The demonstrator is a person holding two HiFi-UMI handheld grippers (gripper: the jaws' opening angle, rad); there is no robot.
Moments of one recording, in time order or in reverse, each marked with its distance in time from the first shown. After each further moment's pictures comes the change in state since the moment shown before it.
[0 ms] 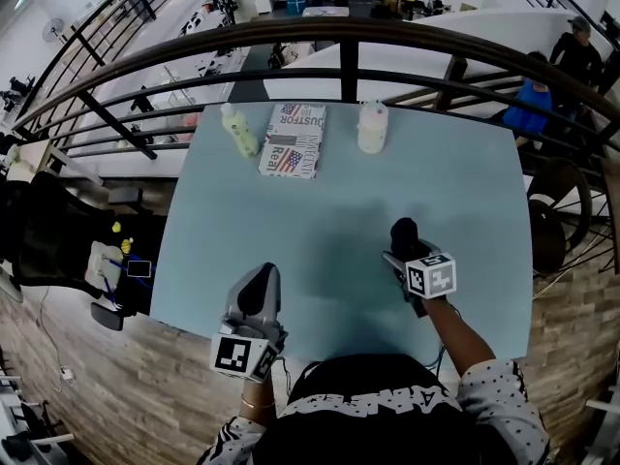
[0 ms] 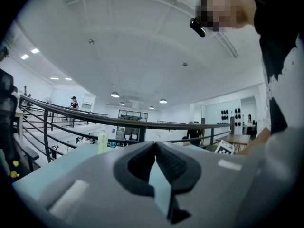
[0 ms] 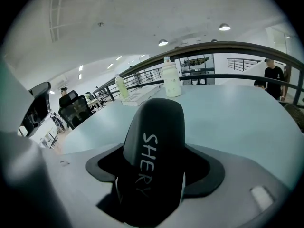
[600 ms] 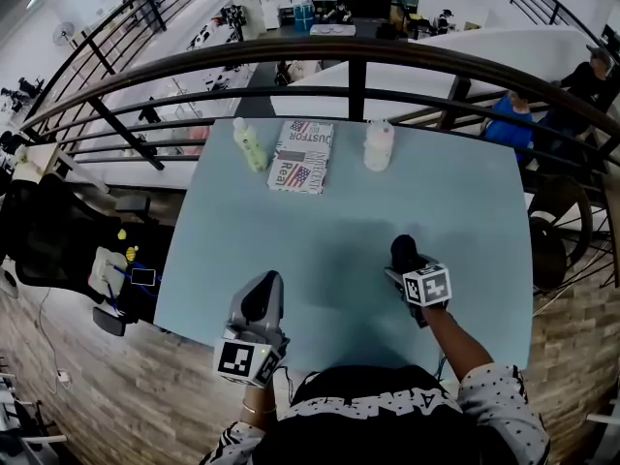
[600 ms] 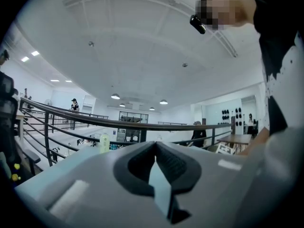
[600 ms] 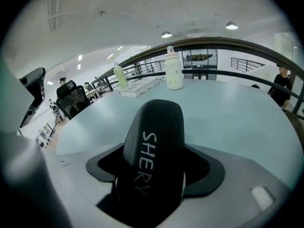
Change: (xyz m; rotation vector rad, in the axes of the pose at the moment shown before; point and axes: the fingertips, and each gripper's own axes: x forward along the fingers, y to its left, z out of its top) left arm -0.005 0.006 0.013 0.018 -0.030 0.008; right arm 0.009 -0.001 -0.012 -0.050 0.097 -0.032
